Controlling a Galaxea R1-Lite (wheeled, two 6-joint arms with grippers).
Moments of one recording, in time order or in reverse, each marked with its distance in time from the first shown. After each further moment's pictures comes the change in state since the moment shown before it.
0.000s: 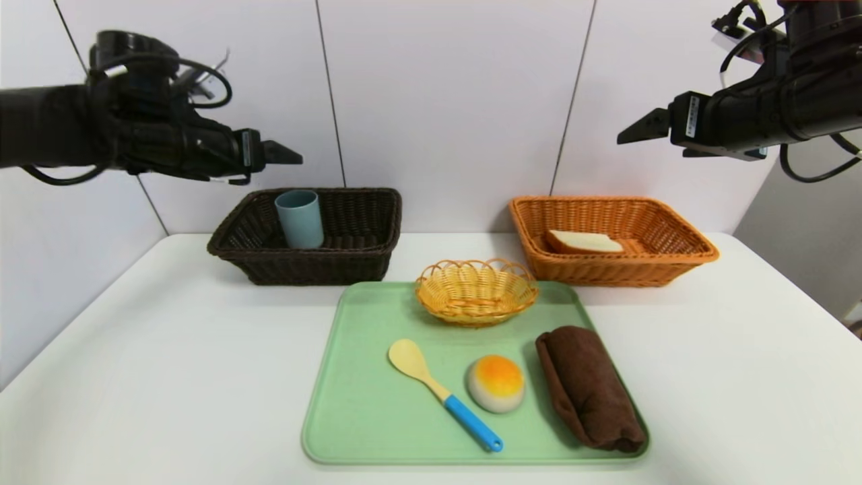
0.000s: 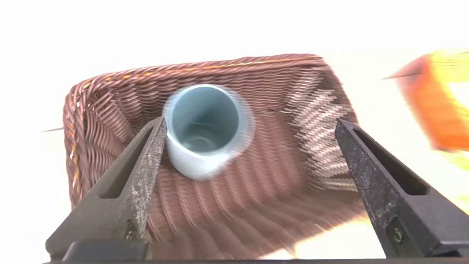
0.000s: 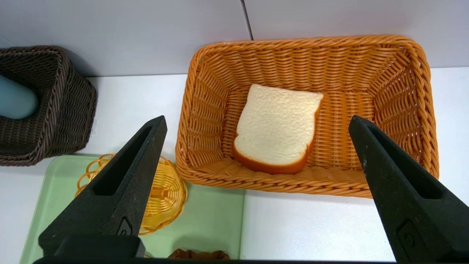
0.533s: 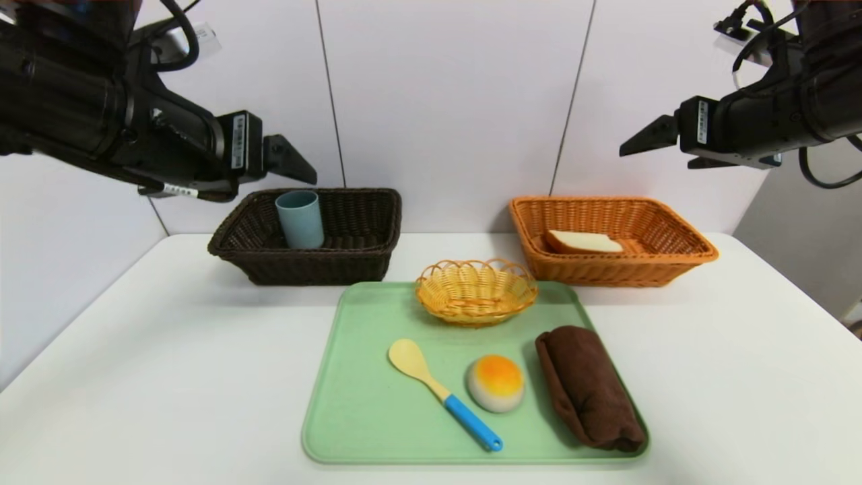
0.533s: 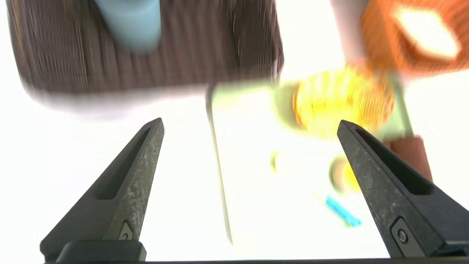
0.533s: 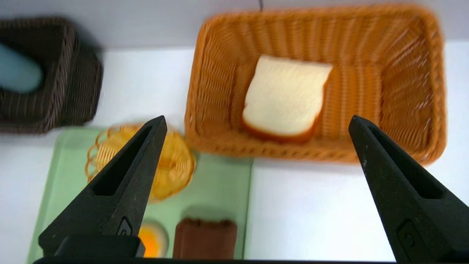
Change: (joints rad) left arm -0.384 -0.305 -0.003 0.535 0.425 -0.260; right arm 0.044 -0.042 -0.022 0.169 0.000 0.001
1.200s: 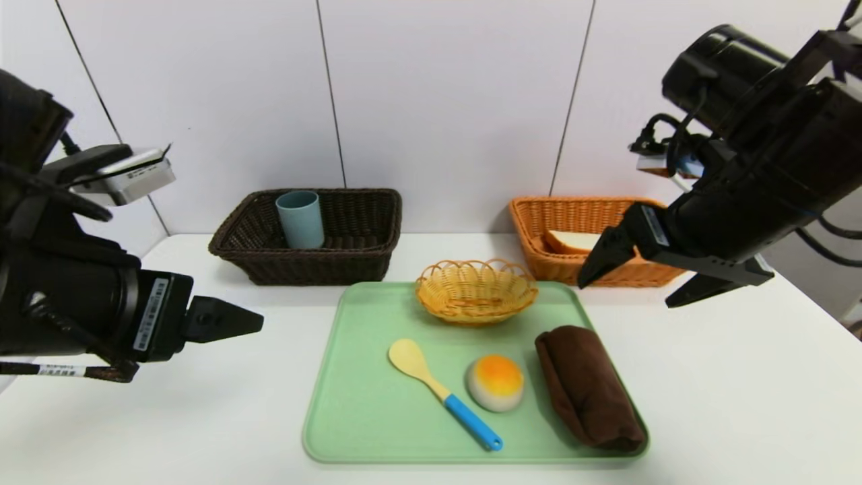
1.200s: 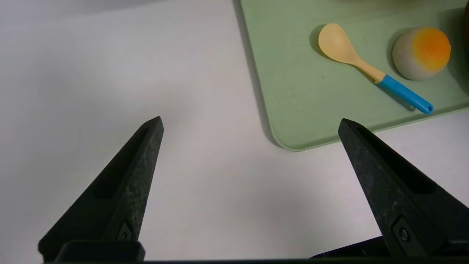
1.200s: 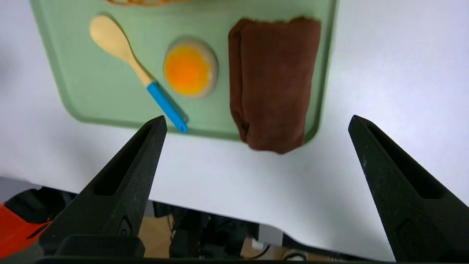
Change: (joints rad) left arm -0.100 -0.315 0.523 -0.071 0.066 0.075; right arm 0.296 0.061 -0.069 0.571 0.012 0.318
